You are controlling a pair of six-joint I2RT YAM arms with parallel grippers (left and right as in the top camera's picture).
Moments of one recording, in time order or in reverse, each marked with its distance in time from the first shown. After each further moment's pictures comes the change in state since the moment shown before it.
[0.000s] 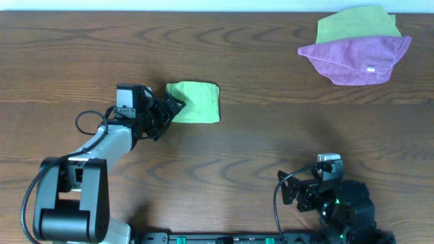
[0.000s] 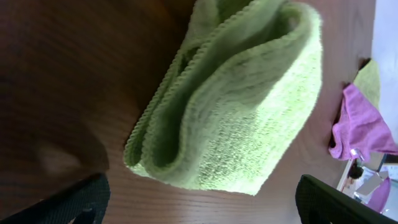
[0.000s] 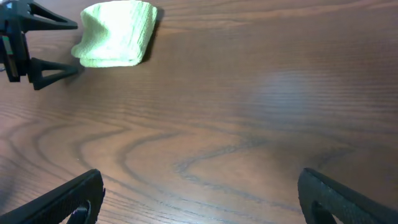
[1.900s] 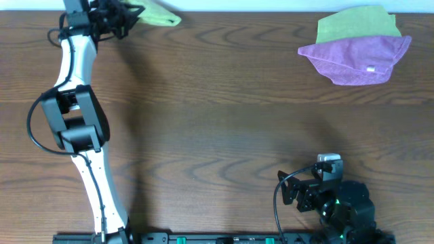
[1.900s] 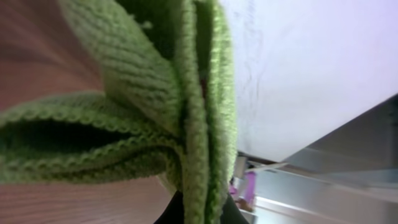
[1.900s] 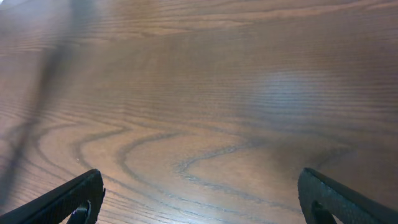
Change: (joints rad) left arm 0.280 0.835 1.409 -0.190 0.474 -0.191; right arm 0.000 -0.003 -0.001 0.000 0.000 0.000
